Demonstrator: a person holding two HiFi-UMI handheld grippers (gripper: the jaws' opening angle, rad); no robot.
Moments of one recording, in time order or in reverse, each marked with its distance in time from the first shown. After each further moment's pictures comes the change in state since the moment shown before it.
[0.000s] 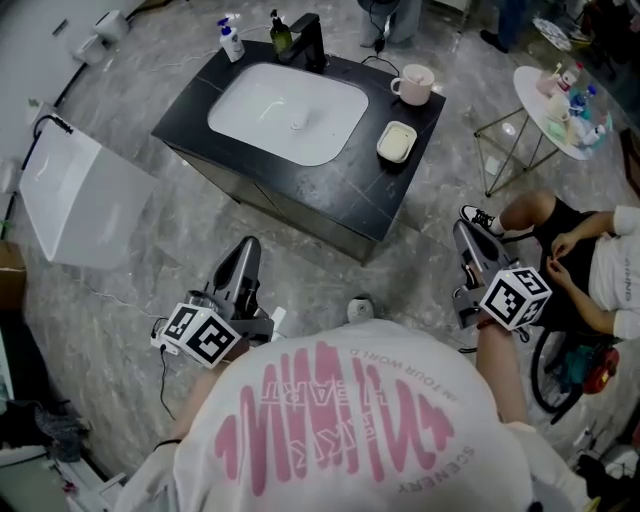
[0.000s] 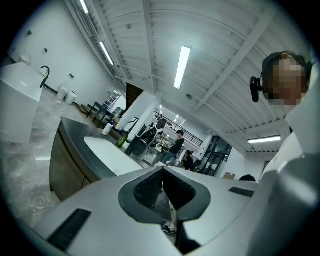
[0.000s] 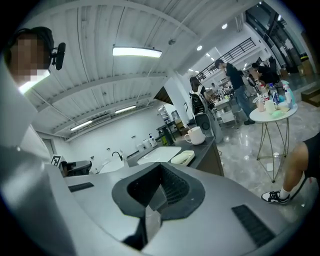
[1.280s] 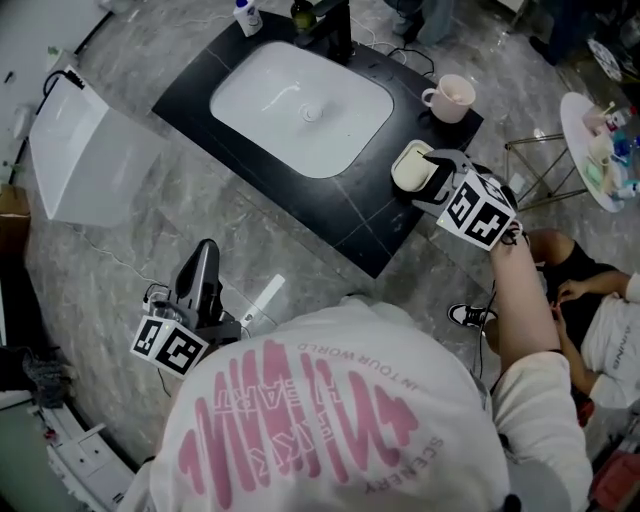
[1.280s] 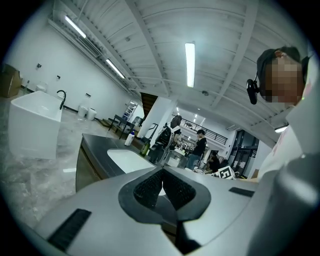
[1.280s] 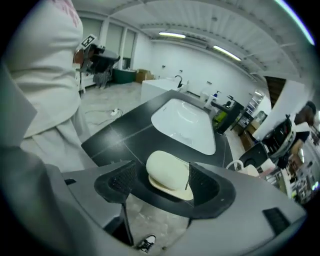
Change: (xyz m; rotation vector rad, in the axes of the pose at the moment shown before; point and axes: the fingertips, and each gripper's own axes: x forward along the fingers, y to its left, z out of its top) left arm 0.023 0.053 0.026 0.057 -0.051 0.295; right arm 0.217 -0.045 -0.010 -1.207 0.712 0.413
